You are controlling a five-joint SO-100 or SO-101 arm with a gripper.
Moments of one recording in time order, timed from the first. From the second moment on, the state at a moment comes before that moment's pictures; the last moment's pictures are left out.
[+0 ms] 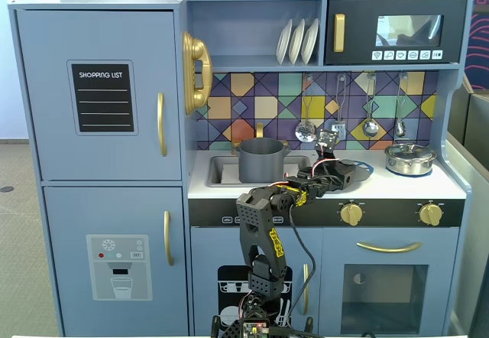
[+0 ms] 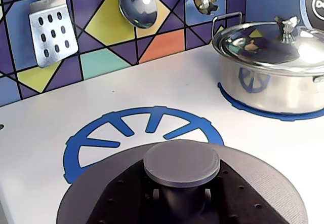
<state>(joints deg) 33.8 104.3 116.8 -17.8 -90.9</state>
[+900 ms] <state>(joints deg) 35.8 105.4 124.5 -21.1 -92.4</state>
